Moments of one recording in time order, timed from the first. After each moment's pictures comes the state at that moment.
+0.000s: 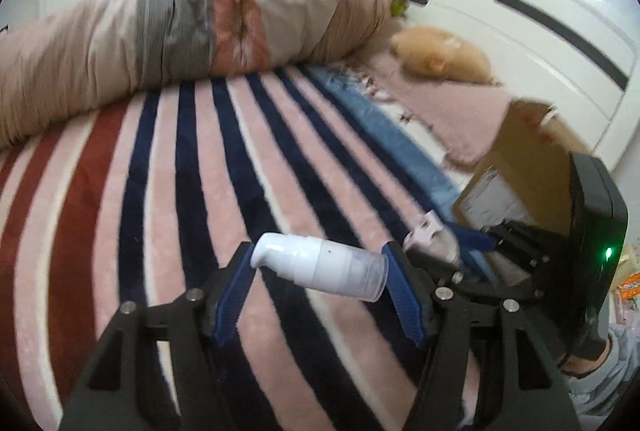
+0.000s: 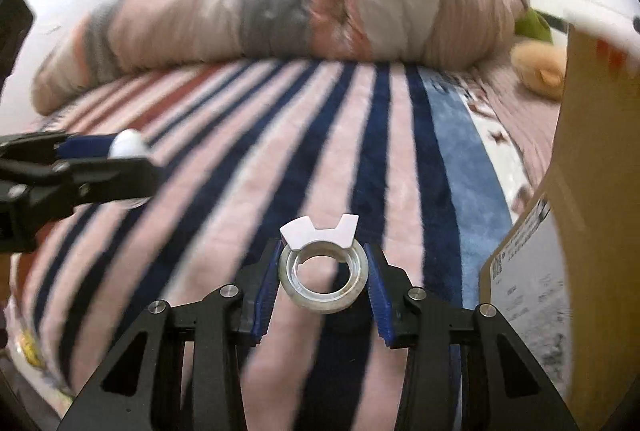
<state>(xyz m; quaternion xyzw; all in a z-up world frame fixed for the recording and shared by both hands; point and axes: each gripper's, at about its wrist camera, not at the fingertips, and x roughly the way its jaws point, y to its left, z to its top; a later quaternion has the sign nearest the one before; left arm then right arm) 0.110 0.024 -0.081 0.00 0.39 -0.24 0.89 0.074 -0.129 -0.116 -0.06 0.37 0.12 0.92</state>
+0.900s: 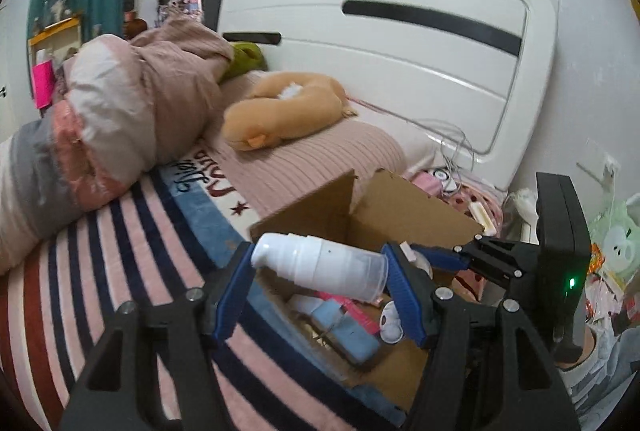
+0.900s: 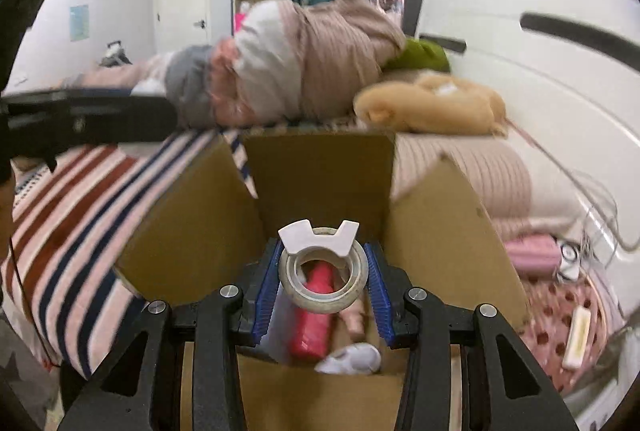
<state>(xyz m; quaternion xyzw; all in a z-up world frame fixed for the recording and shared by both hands) 0.063 -0.179 0.036 0.09 0.31 -0.39 0.86 -0.018 -0.312 -0.029 -0.03 0.32 0.01 0.95</state>
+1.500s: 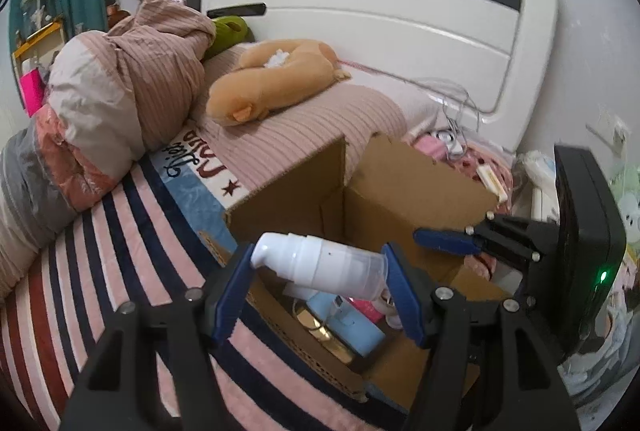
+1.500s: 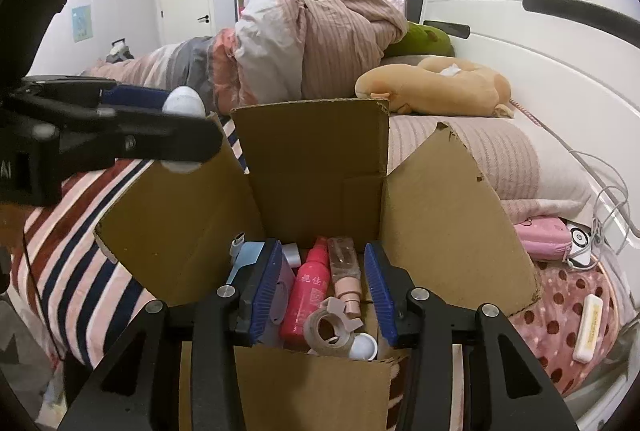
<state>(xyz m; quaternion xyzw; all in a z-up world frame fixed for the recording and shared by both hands) 0.066 -0.208 0.017 0.16 0.34 -0.39 0.84 -0.014 -0.320 -0.037 -0.01 0.33 0.02 0.94</state>
